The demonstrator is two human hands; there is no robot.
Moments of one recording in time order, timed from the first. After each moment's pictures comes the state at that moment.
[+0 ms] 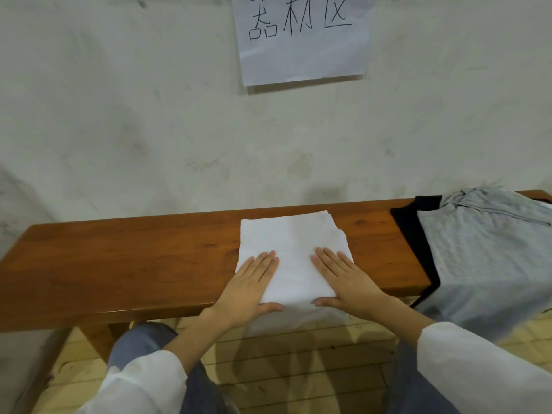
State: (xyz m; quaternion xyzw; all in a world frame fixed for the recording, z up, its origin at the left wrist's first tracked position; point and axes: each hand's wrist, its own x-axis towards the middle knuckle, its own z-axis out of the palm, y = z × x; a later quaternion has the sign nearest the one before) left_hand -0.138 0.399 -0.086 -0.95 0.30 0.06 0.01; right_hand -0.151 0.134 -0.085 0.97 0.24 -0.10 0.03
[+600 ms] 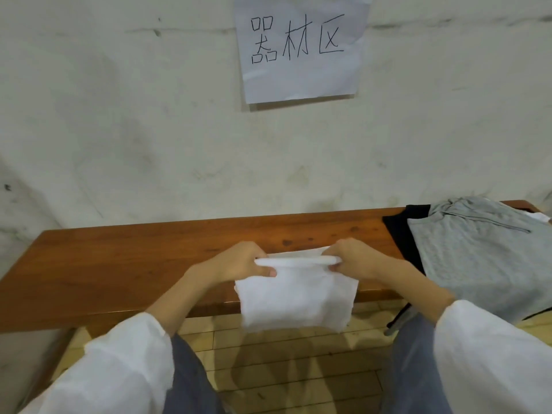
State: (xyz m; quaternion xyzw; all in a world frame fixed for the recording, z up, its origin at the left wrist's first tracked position) left_hand -0.115 0.404 0.015 -0.90 0.26 0.22 -0.28; right_hand -0.138 0.139 0.025 0.96 0.16 -0.18 -0.12
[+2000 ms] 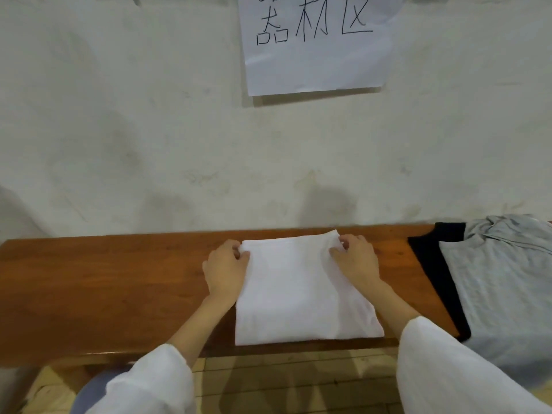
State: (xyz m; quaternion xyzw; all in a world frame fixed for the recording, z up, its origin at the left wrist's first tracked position) left_hand -0.043 0.391 -0.063 -0.93 -0.13 -0.08 -0.34; right_hand -0.037 0.144 -0.064 0.94 -0.16 0.02 -0.29
